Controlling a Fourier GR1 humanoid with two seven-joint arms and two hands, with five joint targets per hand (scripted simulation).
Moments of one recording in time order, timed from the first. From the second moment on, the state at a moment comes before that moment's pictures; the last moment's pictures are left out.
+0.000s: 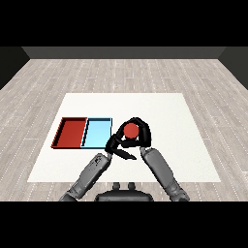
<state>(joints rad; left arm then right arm) -0.33 0.00 -0.52 -1.37 0.25 0.19 -0.16 -0.40 0.00 0.40 -1.59 -0.04 -0.47 -0.17</state>
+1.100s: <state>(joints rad) -0.38 0.01 -0.54 -1.32 0.34 0.43 -0.24 -0.47 -0.01 0.51 -1.59 -0.09 -0.58 -0.17</state>
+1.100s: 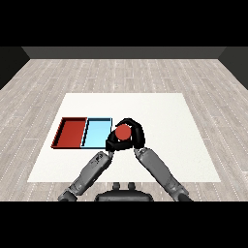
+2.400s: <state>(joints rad) -0.38 0.01 -0.56 -1.31 0.32 0.54 -0.24 -0.46 0.00 0.51 -1.56 0.01 -0.54 -0.08</state>
